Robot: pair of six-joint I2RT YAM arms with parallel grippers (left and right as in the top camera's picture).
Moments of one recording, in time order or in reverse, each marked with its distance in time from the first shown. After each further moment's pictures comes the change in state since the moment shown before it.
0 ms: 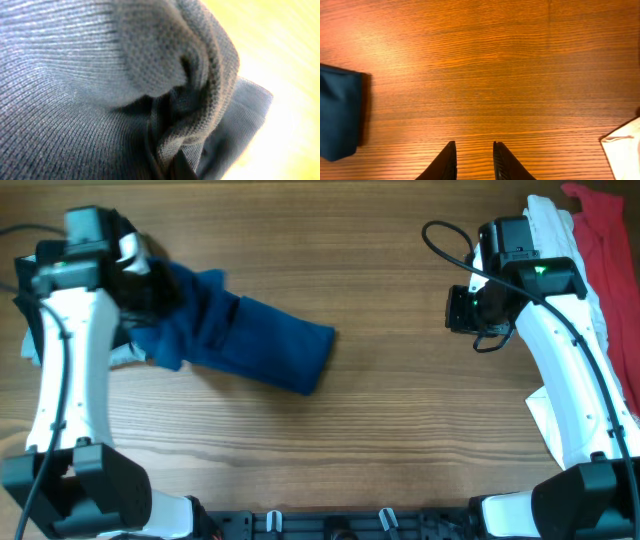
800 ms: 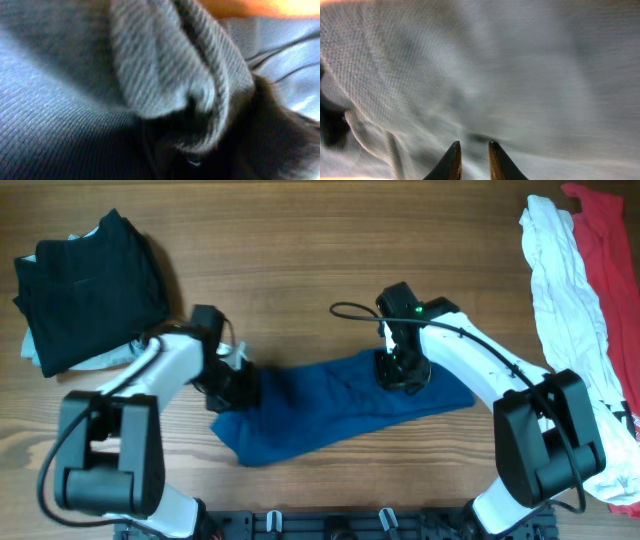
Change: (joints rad) left arm -0.184 0.066 -0.596 0.189 0.222 0.105; right arm 0.306 0.212 -0.274 0.198 -0.116 0.069
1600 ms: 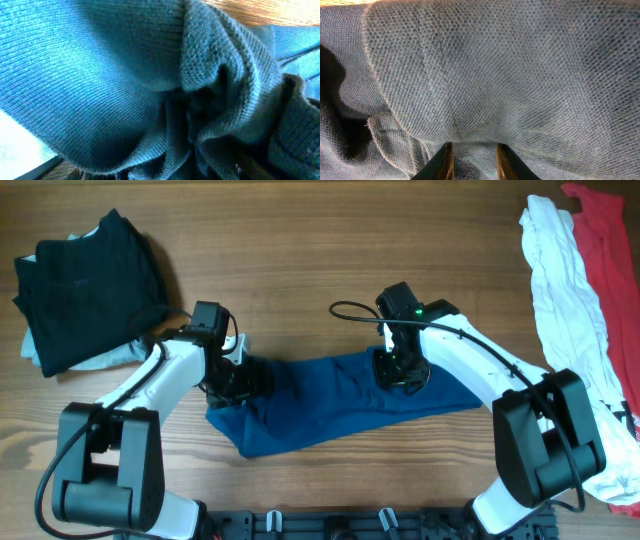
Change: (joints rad) left arm -0.075 -0.035 -0.048 0.135 -0.063 -0.022; right arm 0.000 0.000 -0.055 0.072 0.006 -0.001
